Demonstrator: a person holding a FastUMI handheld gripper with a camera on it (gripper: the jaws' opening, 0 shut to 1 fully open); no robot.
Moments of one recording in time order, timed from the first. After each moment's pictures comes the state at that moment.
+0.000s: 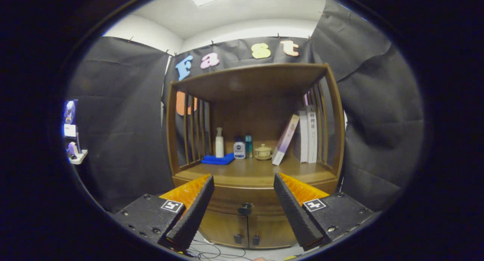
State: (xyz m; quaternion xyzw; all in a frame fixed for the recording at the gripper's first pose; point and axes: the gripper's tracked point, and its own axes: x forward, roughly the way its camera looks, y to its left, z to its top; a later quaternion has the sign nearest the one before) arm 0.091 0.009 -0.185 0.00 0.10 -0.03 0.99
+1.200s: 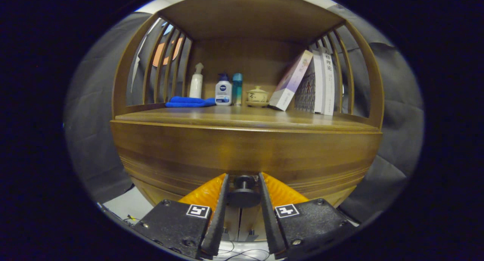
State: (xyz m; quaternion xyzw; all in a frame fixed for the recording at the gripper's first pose) arm 0.205 -0.015 -0.365 -0.05 0.20 -0.13 0.97
